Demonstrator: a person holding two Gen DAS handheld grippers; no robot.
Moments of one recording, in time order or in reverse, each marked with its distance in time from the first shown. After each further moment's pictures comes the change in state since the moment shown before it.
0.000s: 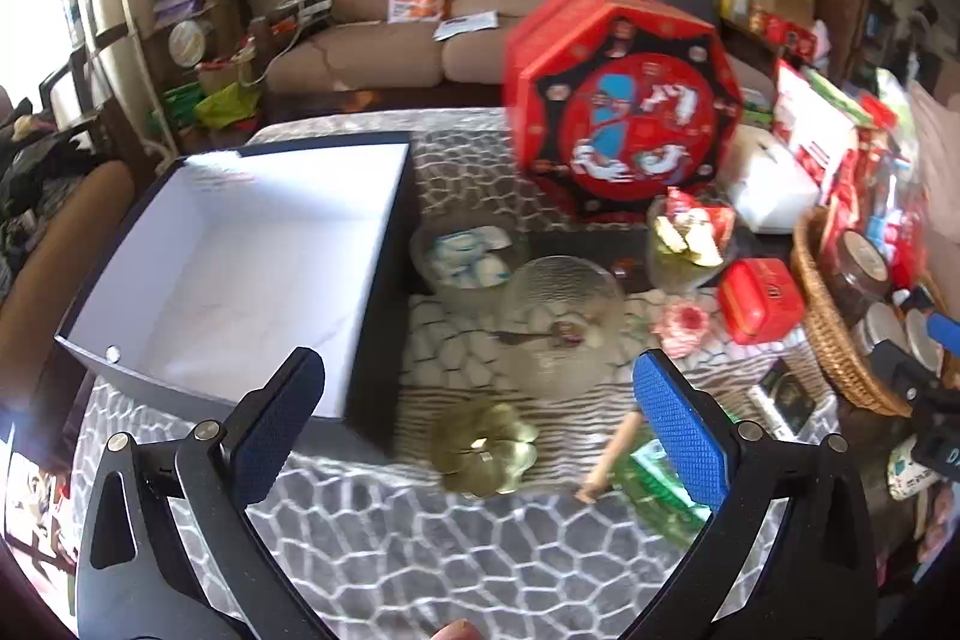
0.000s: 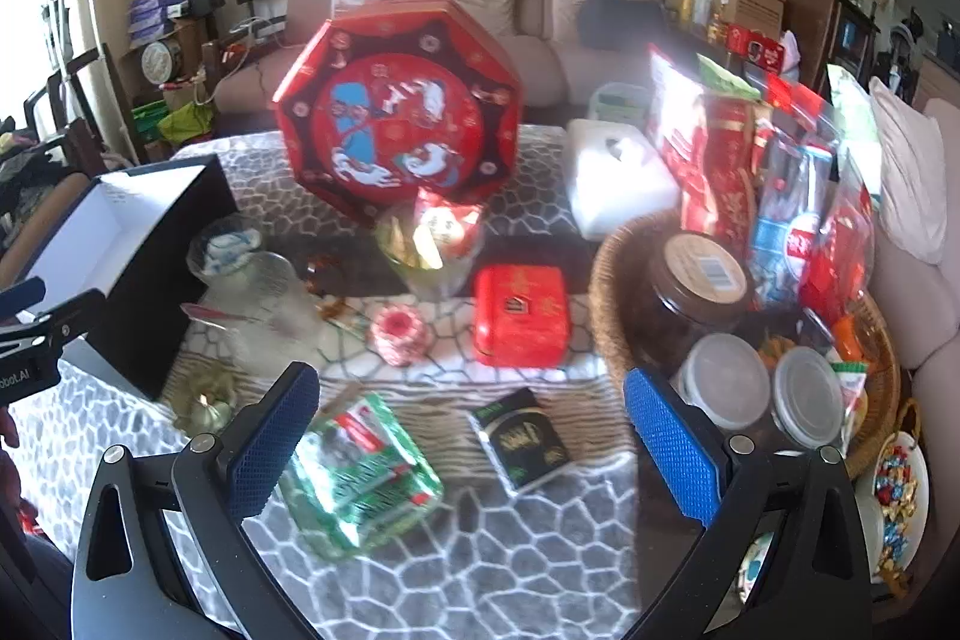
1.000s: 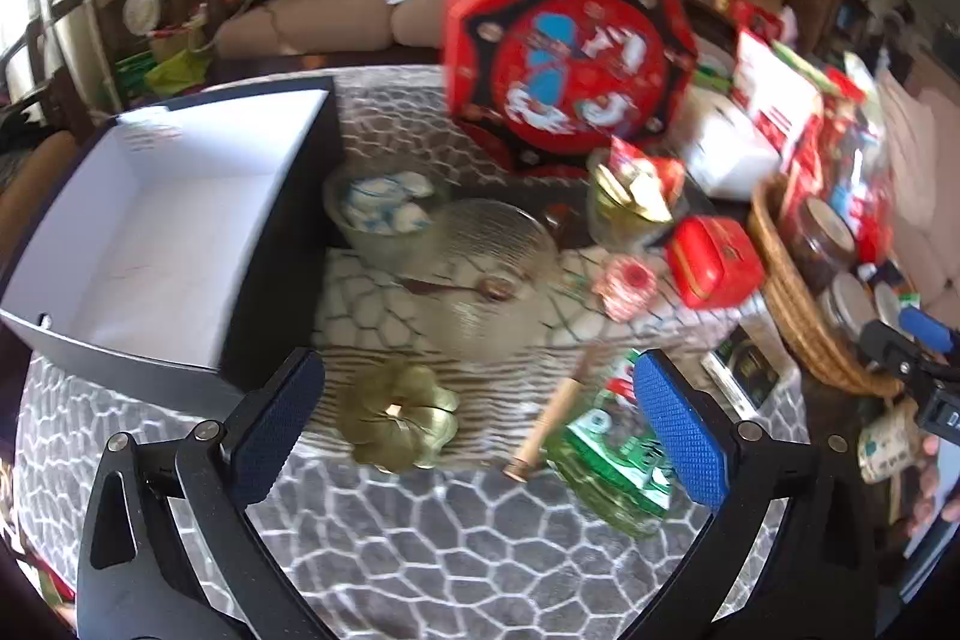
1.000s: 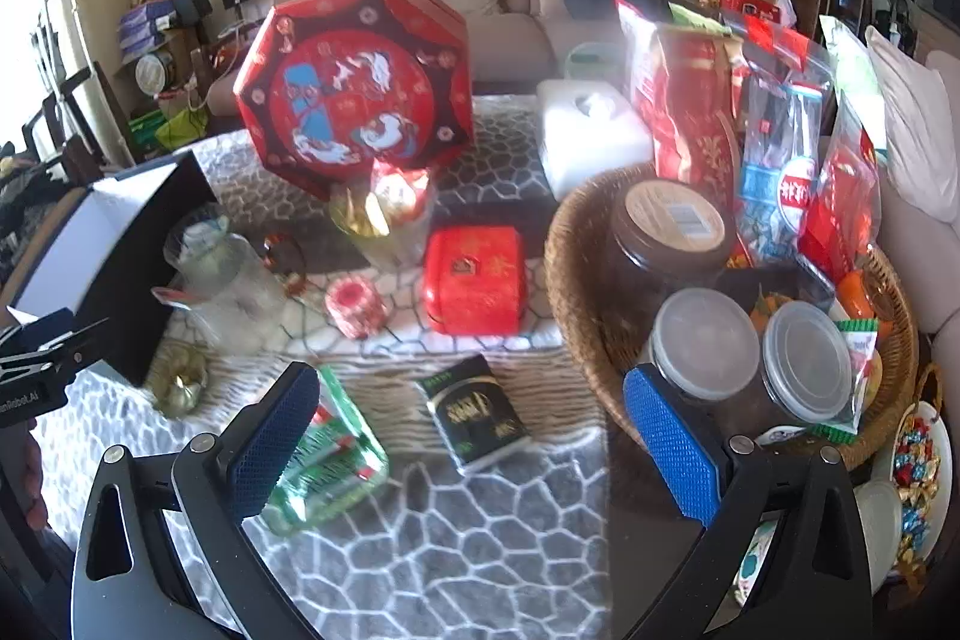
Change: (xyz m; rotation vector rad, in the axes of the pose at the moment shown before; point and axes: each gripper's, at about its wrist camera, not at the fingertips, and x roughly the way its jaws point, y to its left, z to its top) left arm 0.031 -0.054 -0.030 0.044 0.068 -0.137; right arm 0.016 -0.062 -0.030 0.062 0.044 0.043
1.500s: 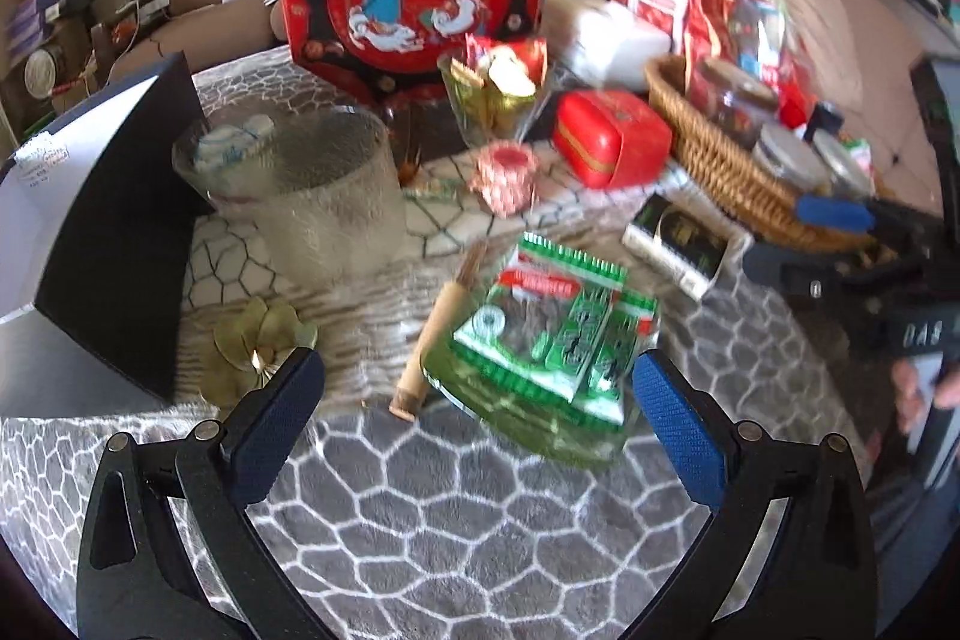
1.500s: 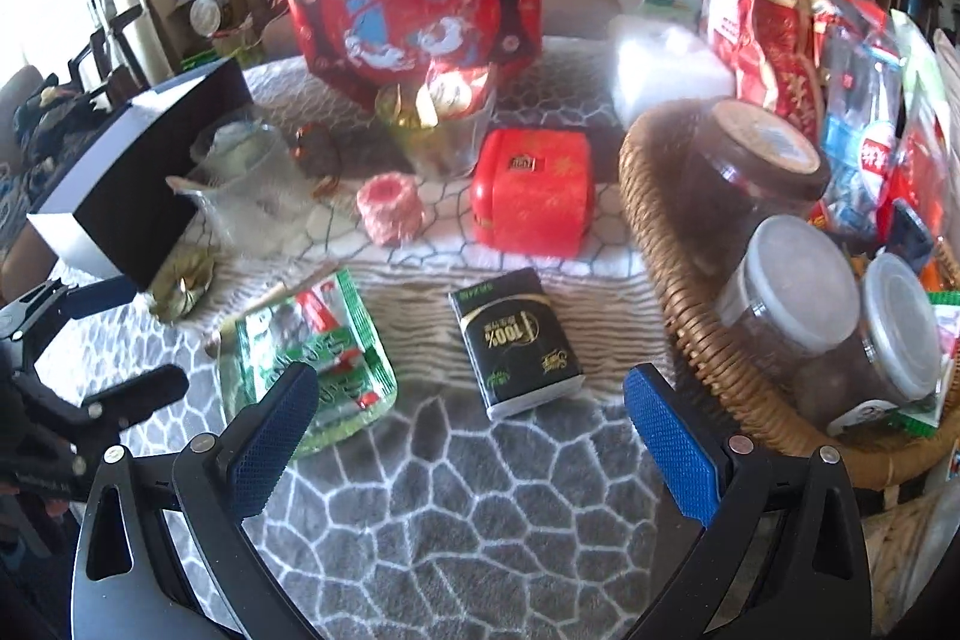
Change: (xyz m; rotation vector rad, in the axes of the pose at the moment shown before) left arm 0.031 -0.046 -0.066 0.210 0.036 -0.145; right arm 0.048 0.005 -0.046 -0.108 0.083 0.128
